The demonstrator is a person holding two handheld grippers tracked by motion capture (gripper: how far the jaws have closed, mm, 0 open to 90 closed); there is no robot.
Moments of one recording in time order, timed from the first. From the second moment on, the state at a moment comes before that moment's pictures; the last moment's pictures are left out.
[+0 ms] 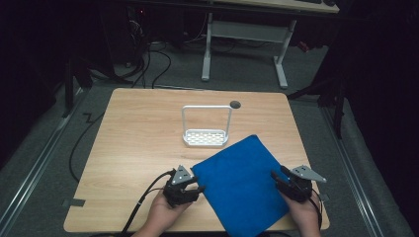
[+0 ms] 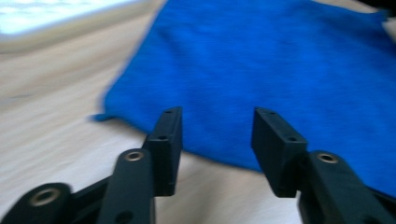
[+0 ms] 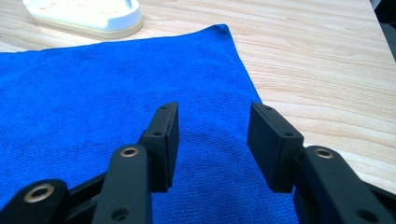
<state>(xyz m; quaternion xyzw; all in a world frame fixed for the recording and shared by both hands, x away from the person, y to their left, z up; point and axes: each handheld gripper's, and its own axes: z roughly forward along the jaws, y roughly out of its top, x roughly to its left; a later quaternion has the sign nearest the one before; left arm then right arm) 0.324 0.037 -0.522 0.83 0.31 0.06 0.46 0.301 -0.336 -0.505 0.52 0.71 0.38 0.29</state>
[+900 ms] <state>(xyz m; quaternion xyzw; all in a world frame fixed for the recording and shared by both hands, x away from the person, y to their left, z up) 0.309 0.004 -0.529 0.88 0.23 0.01 0.41 0.298 -0.333 -0.503 0.51 0.72 0.37 0.29</state>
